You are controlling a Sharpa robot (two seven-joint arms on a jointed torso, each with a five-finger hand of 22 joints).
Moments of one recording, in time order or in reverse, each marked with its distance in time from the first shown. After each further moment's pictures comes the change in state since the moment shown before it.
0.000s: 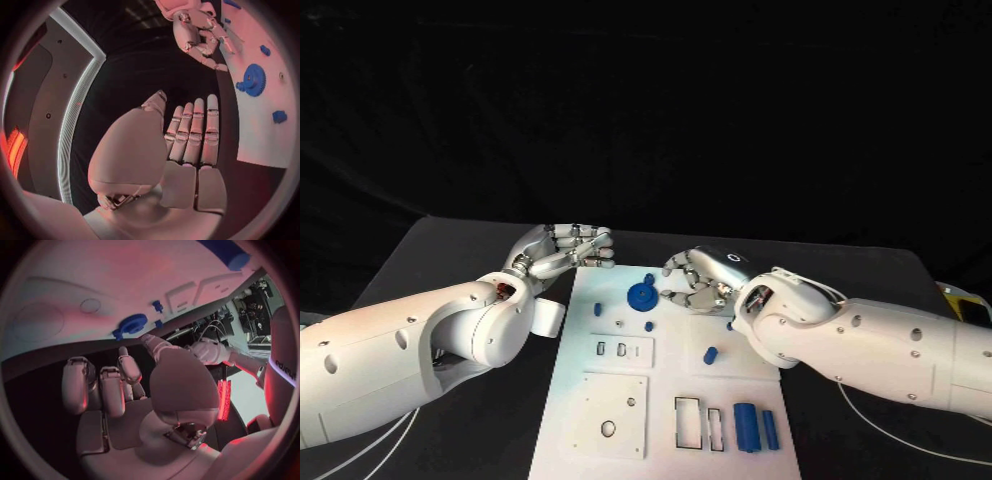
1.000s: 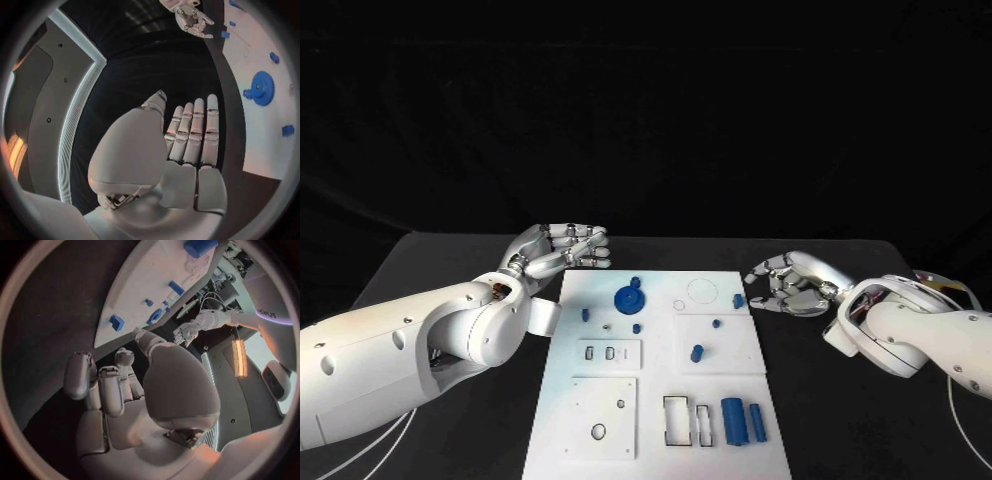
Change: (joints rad) left arm -0.001 0.016 0.000 -0.022 0.001 0.010 0.002; left_hand 0.000 0.000 0.000 0.000 0.000 0.000 0.000 0.000 0.000 0.000 0.000 0.000 0.000 0.000 0.000 0.000 0.001 0.000 0.000 0.000 0.000 0.000; right arm -0.021 -0.327 -0.002 0.015 0.397 0.167 0.242; right_hand 0.116 -0.027 0.005 -0.091 -0.082 -0.020 0.016 -0.013 0.002 -0.160 0.015 -0.150 -0.203 -0.005 0.005 -0.019 0.001 0.047 -0.062 0.013 -0.082 -0.022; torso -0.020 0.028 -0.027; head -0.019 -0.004
